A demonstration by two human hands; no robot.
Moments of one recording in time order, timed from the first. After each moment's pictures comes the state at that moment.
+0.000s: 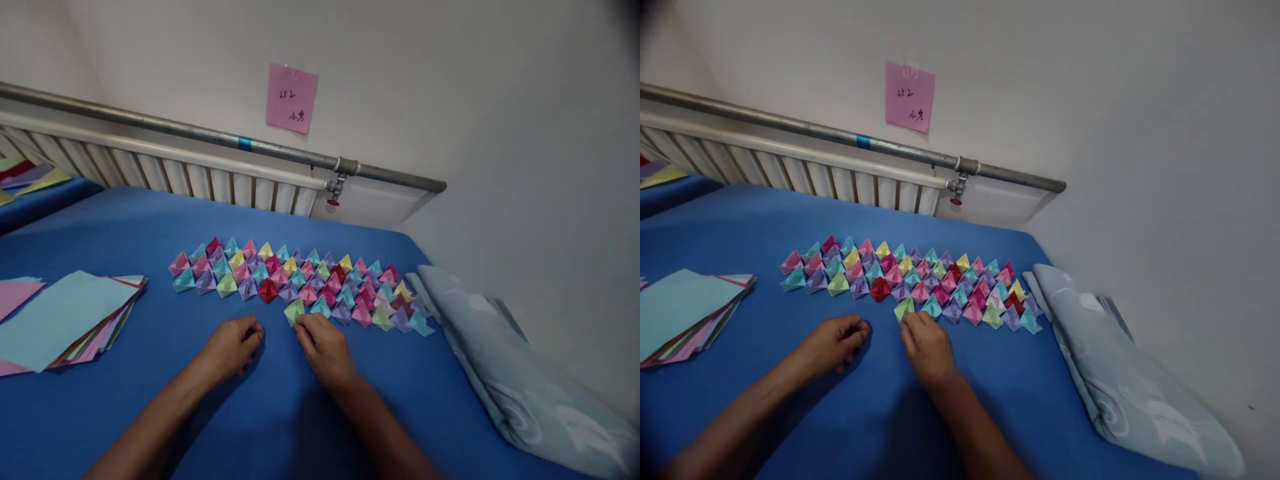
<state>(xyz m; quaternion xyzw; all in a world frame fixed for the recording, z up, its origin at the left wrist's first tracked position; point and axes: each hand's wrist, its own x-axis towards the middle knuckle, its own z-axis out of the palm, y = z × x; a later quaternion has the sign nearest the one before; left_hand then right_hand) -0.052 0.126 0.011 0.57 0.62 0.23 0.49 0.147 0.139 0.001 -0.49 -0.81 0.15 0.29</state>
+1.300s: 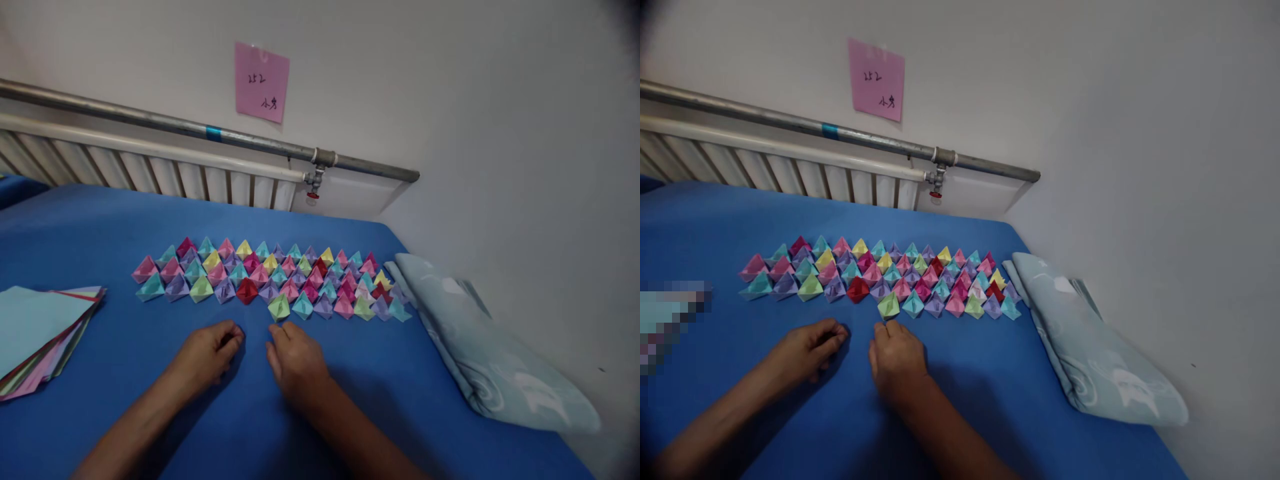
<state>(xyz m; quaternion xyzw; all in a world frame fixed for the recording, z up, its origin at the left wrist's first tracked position) -0.052 0.124 0.015 0.58 0.63 0.21 0.47 0.129 0.117 0.004 -0.52 -0.84 0.06 0.13</state>
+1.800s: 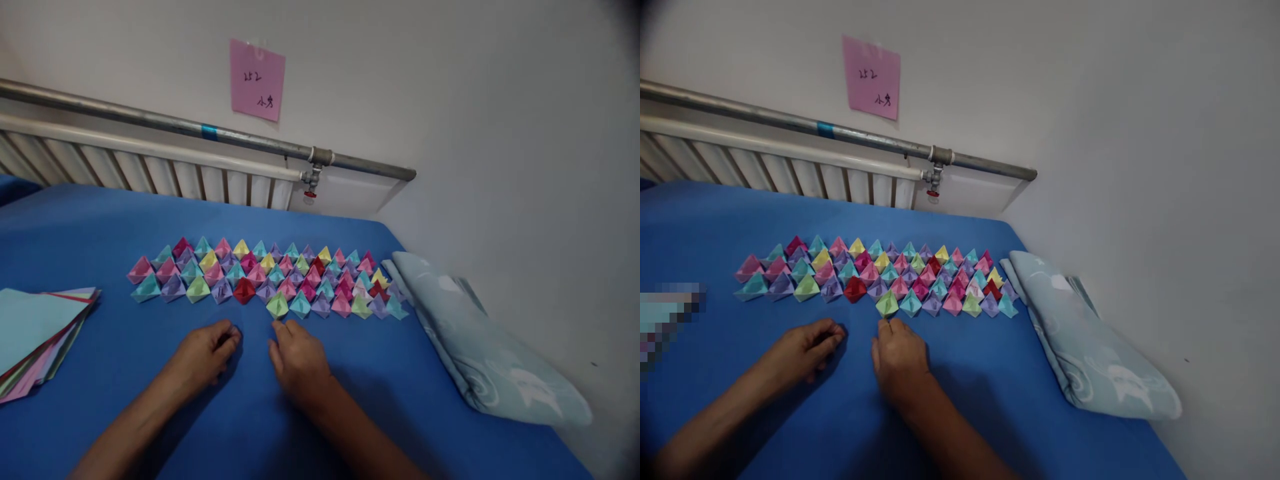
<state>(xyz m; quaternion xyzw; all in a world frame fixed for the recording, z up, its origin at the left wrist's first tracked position) -0.053 0.124 0.016 0.57 0.63 0.21 0.48 0.134 0.119 0.005 -0.55 -0.82 0.06 0.12</state>
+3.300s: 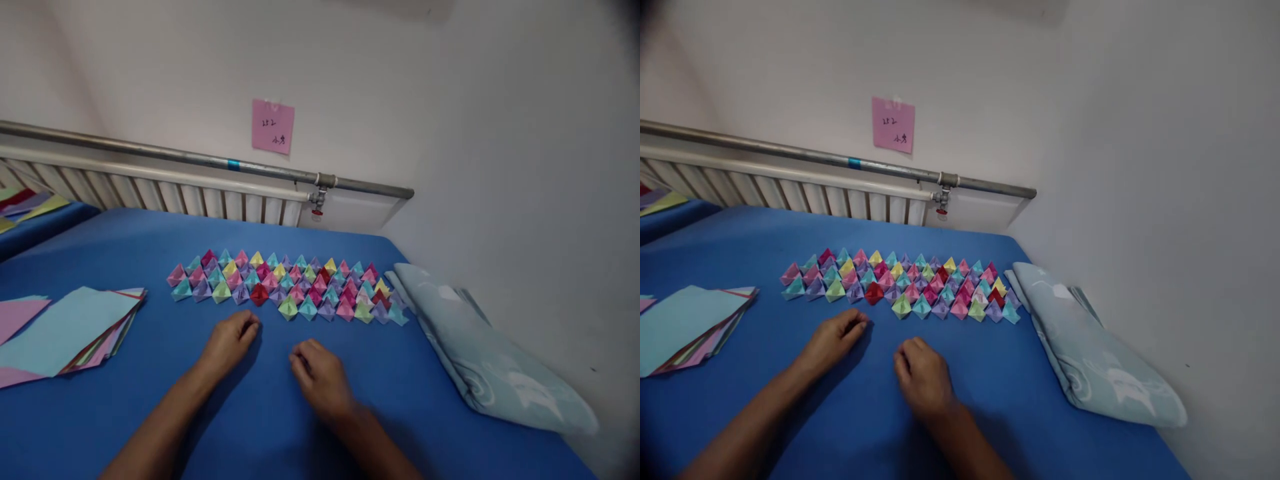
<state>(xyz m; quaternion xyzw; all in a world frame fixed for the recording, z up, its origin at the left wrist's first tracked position) -0.045 0.121 0.014 0.65 0.61 0.31 0.34 0.159 0.085 0.006 -0.52 -0.79 0.19 0.28</state>
